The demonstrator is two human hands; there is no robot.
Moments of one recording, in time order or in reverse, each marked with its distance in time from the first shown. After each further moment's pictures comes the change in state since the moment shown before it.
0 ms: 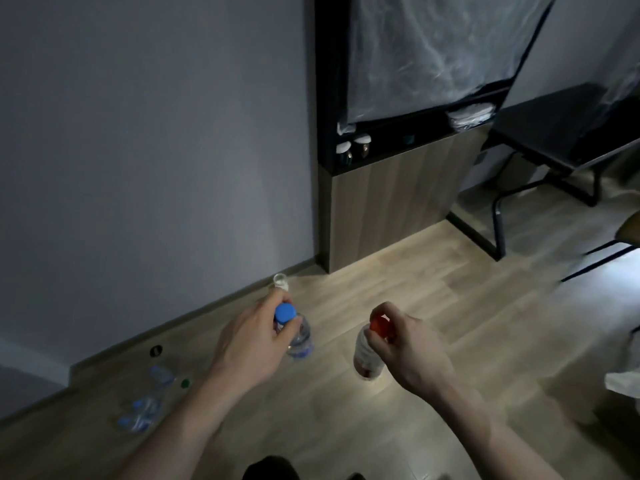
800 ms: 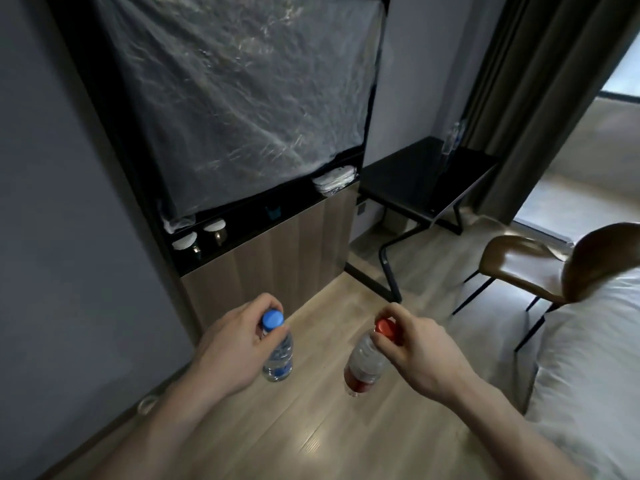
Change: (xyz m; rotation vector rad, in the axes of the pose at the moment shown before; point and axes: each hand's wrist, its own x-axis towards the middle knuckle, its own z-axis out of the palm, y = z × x) left_hand 0.326 0.272 0.145 -0.050 -0.092 0.374; right_hand 0.181 0.242 -0.281 -0.167 0.194 0.139
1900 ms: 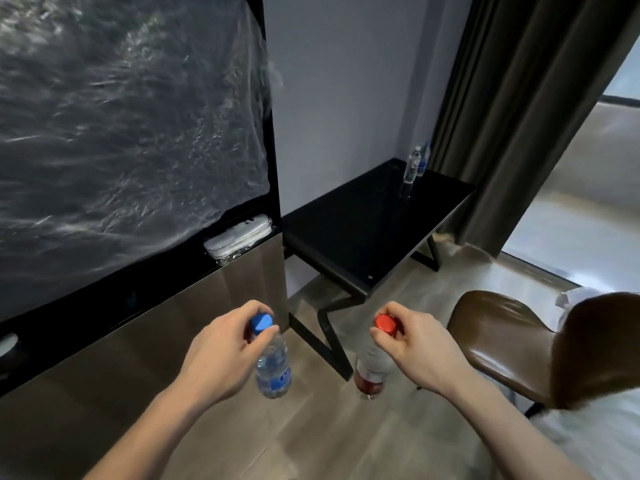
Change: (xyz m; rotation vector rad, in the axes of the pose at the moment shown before) left_hand 0.489 0.253 0.259 0.079 0.021 -0.055; right_hand 0.381 0.441 -0.232 0.072 0.034 0.001
